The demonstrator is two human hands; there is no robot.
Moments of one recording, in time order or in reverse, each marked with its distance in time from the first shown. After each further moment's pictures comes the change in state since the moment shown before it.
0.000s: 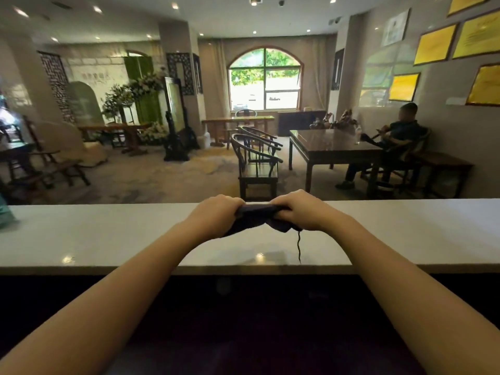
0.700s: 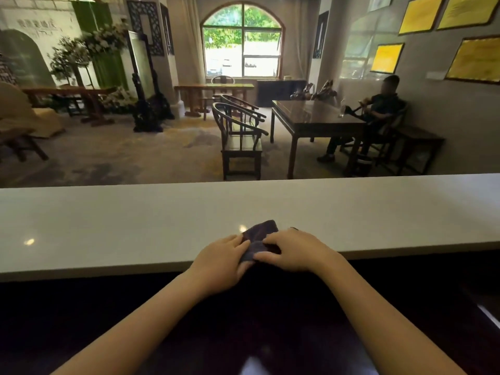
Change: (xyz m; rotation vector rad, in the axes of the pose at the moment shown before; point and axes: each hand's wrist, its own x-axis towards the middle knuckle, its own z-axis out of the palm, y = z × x) left_hand -0.044 -0.084 0.122 -0.104 -0.134 0.138; right_hand 0.028 -0.038 0.120 -0.133 -0.183 0.229
